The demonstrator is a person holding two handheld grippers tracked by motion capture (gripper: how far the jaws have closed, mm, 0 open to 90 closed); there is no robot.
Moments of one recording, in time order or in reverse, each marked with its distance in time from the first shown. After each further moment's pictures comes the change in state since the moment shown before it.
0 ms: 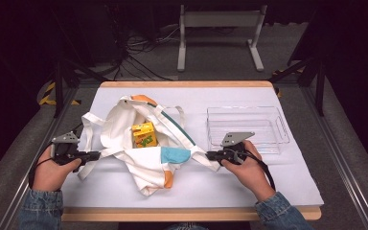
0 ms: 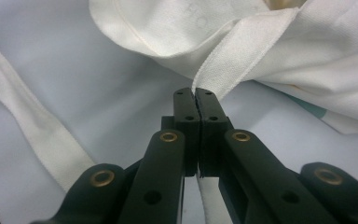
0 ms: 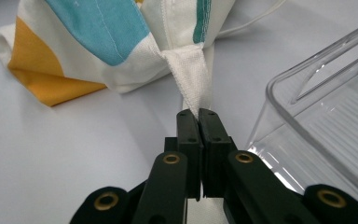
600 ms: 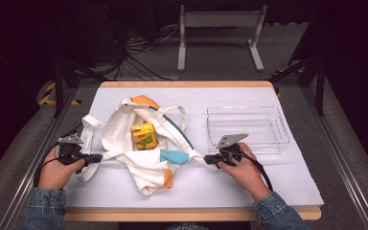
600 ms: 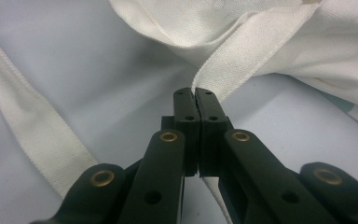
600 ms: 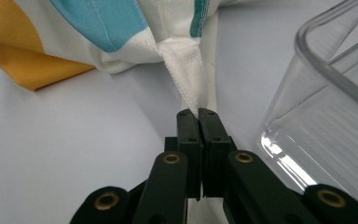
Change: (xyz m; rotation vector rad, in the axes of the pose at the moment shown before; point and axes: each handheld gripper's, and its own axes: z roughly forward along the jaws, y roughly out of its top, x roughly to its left) left arm 0.009 -0.007 0.017 0.040 -0.011 -0.038; right arm -0.004 -0.010 0.018 0.056 0.017 0.037
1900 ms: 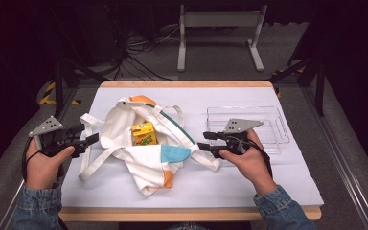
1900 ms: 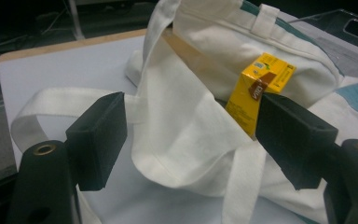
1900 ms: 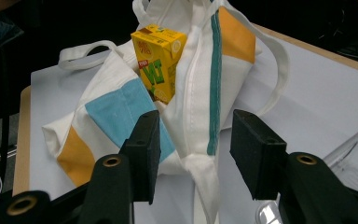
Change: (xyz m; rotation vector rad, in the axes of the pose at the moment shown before) left arm -0.022 0.037 -0.054 -0.436 0.118 0.050; right arm 0.012 0.056 -0.046 -0.289 0.016 -0.050
